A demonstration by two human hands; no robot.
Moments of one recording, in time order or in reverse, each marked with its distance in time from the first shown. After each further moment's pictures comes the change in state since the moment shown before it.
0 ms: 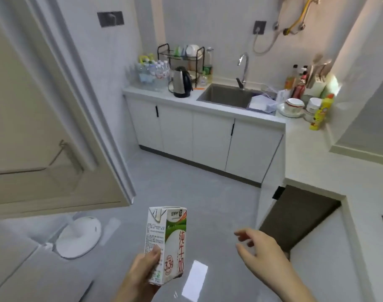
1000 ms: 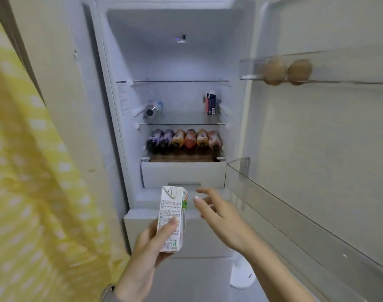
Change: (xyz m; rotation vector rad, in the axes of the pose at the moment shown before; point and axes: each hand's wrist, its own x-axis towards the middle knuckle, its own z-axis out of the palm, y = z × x) left_hand -0.252 0.124 -0.204 -0.062 1.141 0.849; right_hand -0.035 -0.525 0.178 0.336 -0.784 -1.230
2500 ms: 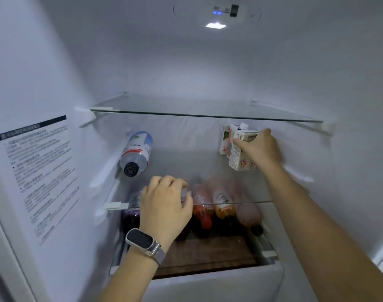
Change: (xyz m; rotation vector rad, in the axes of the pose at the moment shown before) left_hand 0.530 0.123 -0.036 1.327 0.280 0.773; right_hand 0.578 0.074 -0.135 -0.442 0.809 0.334
